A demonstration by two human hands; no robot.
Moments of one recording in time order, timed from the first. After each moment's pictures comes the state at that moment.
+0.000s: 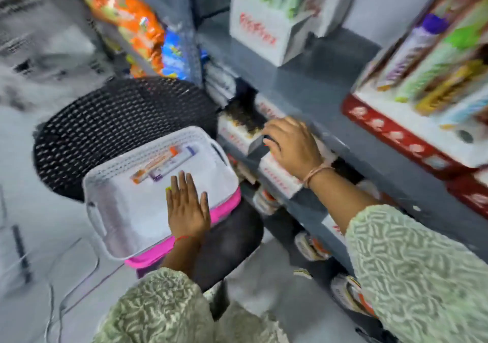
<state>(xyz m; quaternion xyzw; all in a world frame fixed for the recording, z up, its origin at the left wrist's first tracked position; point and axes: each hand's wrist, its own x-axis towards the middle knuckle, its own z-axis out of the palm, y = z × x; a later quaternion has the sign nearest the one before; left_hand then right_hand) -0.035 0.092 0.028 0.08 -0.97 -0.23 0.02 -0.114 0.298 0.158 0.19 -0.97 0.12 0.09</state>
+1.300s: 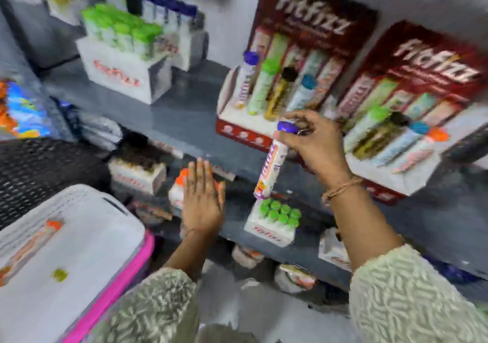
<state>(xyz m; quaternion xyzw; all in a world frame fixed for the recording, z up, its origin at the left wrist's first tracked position) -0.067 0.272 0.105 -0.20 -0.93 -0.31 0.05 -0.020 0.426 0.273 -0.22 -0.85 0.42 0.24</state>
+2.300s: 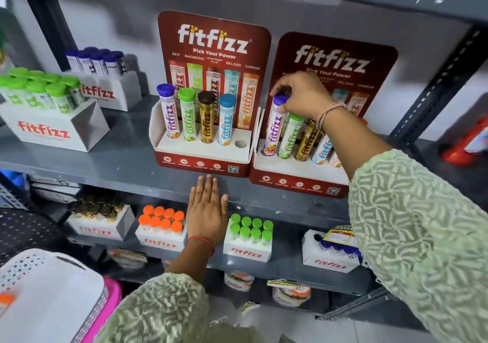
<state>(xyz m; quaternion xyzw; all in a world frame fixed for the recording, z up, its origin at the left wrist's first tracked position) -0.044 0.376 0.127 -0.33 -0.91 -0.23 0.03 -0.015 0.577 0.353 -0.21 -0.95 0.13 0.16</state>
